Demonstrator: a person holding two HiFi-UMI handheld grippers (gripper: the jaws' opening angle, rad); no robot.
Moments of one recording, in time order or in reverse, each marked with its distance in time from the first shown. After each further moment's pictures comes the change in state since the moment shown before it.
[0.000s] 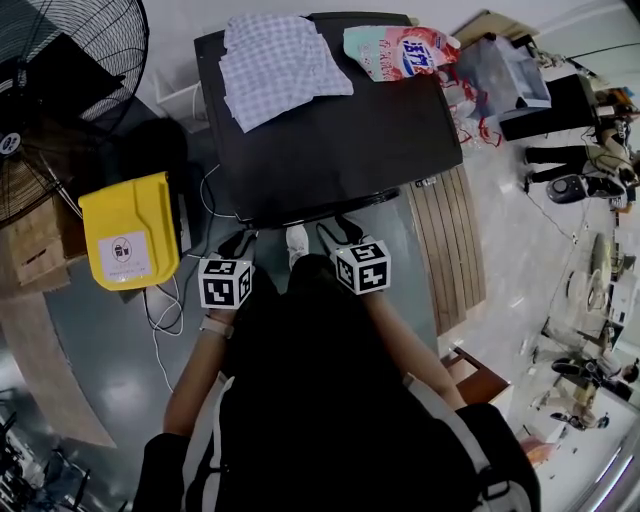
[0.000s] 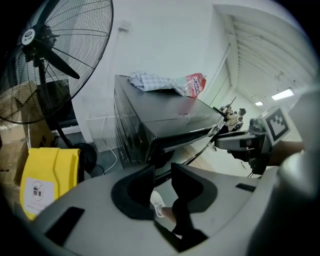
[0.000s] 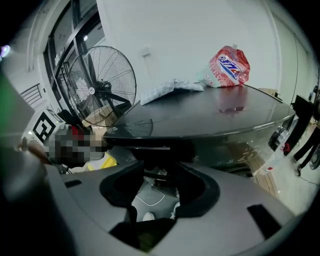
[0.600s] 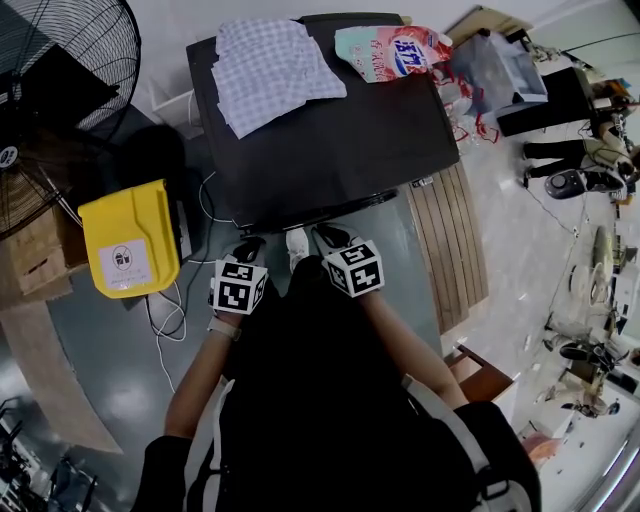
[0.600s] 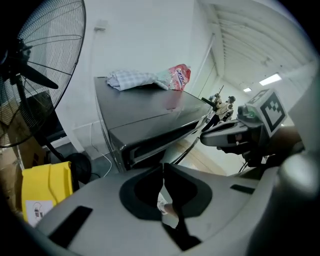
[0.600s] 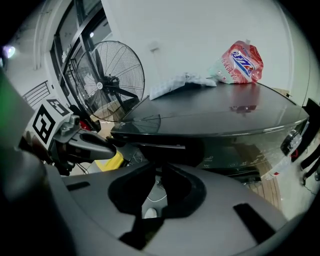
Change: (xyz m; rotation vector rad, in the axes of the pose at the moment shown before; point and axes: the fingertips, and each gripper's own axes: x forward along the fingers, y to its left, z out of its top) left arm 0.015 -0.035 0.002 0.163 0.053 -0.061; right arm 0.009 0.019 -0.005 -0.056 0.046 0.078
